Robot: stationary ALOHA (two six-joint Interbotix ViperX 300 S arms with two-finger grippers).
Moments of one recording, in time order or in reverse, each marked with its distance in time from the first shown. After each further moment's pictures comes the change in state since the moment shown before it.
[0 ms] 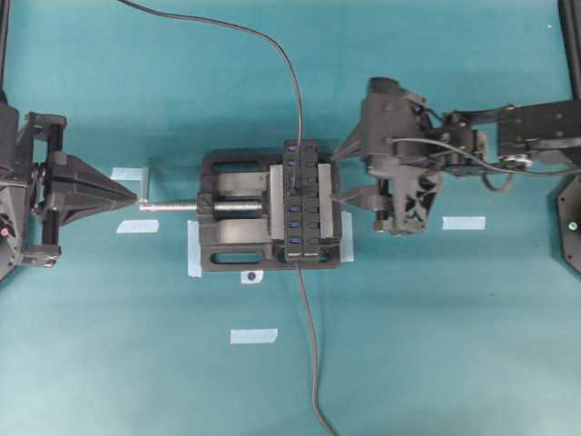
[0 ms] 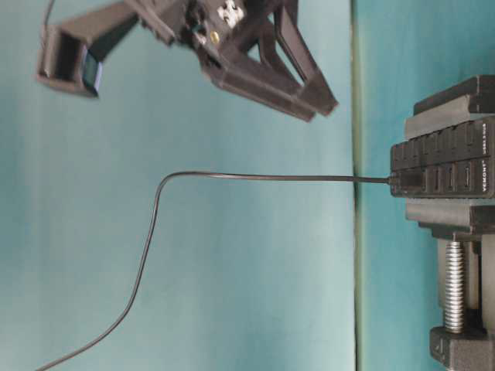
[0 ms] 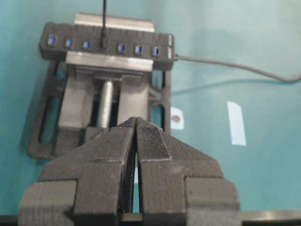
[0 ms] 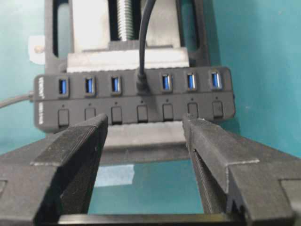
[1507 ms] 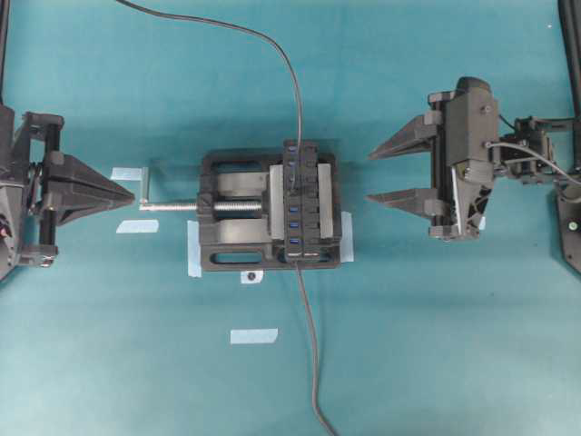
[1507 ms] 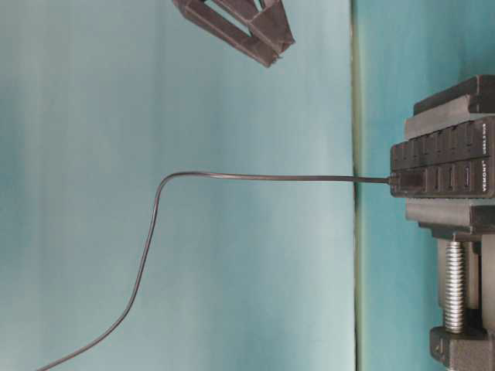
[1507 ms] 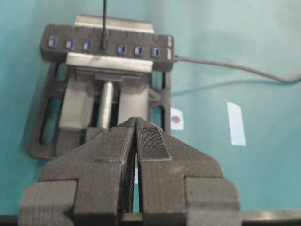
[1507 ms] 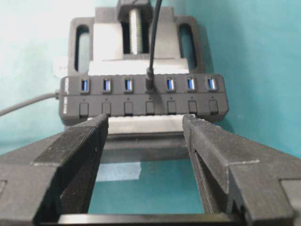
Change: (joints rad) left arm 0.000 -0.015 0.003 0.000 -0.002 0.006; right arm 0.015 -0.221 0.206 0.000 -0.172 0.002
